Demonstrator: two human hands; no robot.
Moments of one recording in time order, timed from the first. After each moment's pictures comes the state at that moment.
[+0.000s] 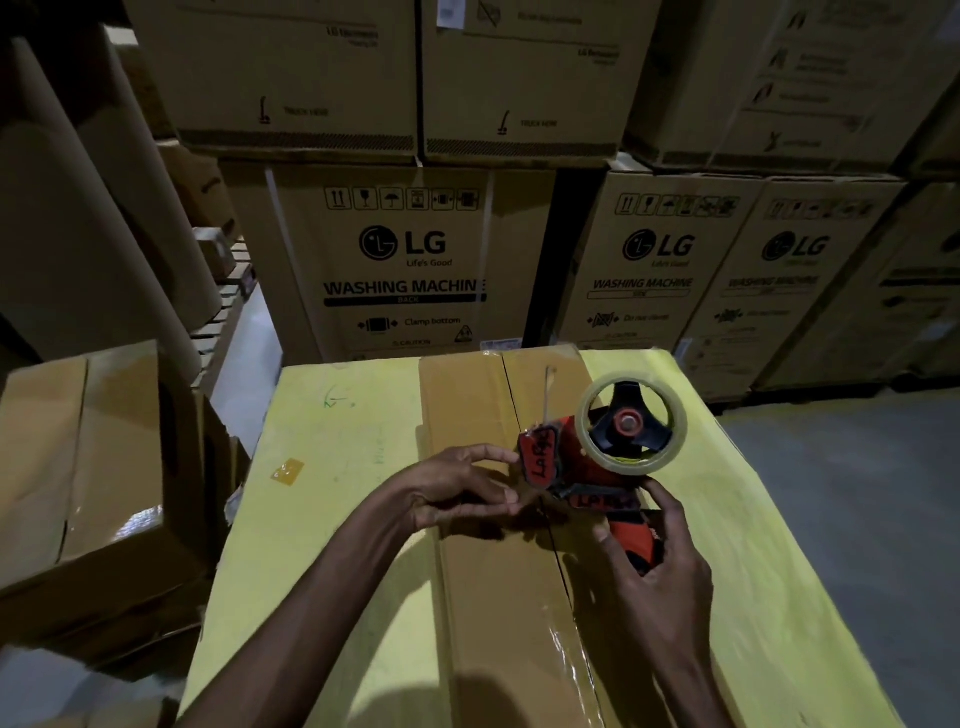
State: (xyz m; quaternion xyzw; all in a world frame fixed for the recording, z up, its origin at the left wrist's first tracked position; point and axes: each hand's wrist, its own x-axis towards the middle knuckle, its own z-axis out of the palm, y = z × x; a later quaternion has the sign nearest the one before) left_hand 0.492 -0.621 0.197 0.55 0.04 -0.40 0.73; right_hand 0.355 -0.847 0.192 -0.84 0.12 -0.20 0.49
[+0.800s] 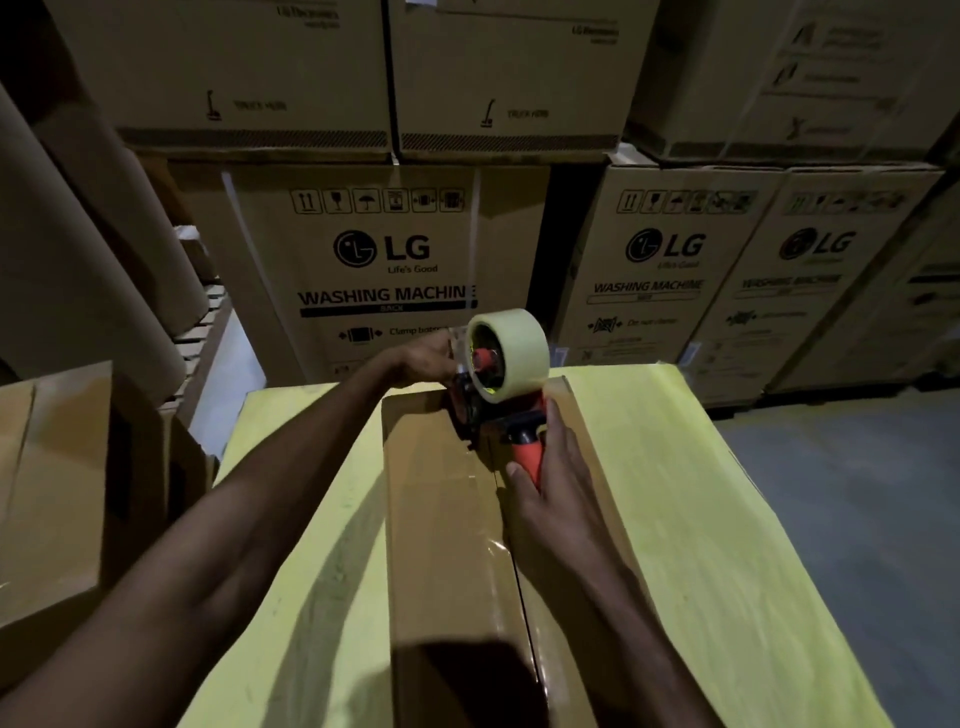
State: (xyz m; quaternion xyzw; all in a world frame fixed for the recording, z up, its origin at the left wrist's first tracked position) left_hand 0.739 -0.632 0.228 0.82 -0.20 -0.23 0.48; right_hand 0.534 -0.825 0.214 -0.89 0.02 -0.01 0.45
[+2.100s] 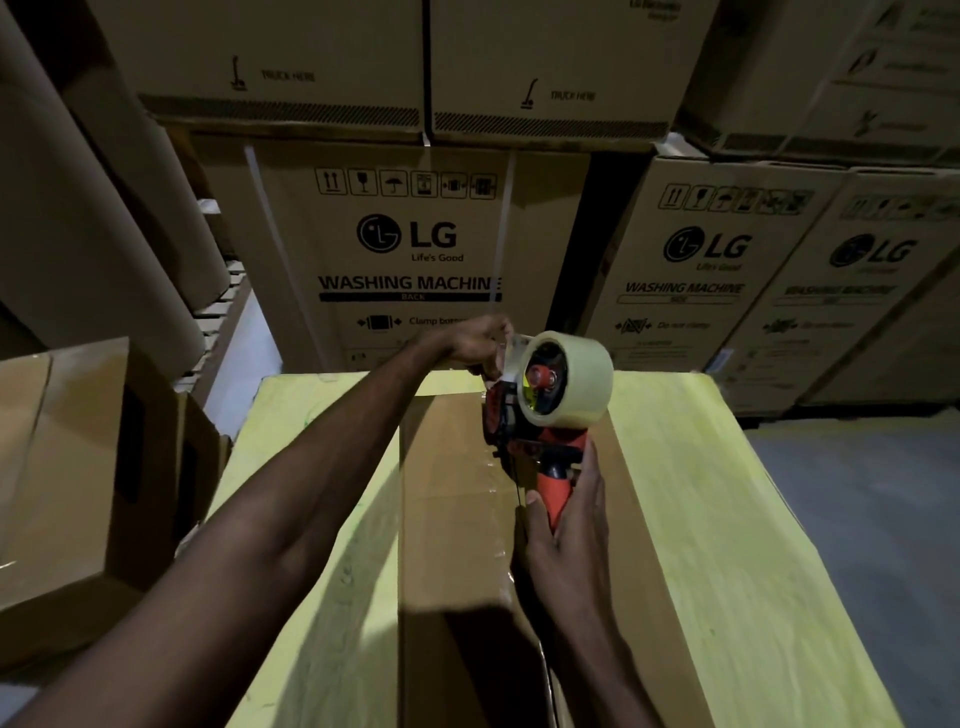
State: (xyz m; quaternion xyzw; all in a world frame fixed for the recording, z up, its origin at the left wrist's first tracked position) left_hand 0.805 -0.648 0.208 0.88 -0.17 -0.24 0.37; right_hand 0.528 -0.800 0.182 -0.86 0.09 -0.07 0.50
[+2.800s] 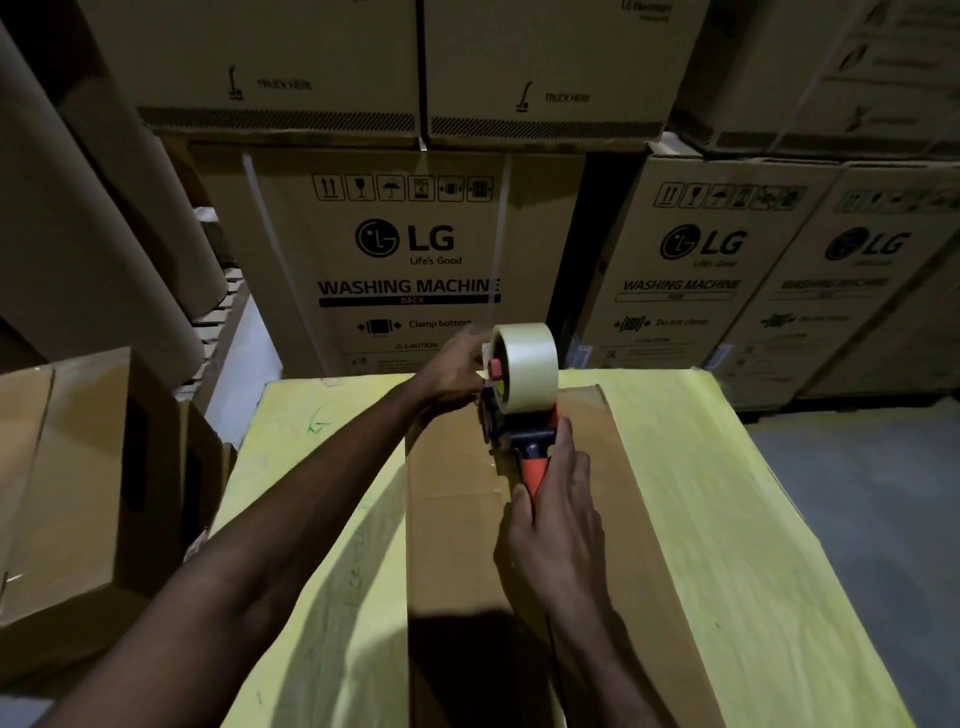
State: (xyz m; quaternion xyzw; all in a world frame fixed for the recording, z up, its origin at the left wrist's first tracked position) left_hand 0.762 -0.625 0.170 0.88 -0.19 -0.07 0.44; right_hand 0.536 -0.780 0.211 -0.93 0.08 -0.01 0.36
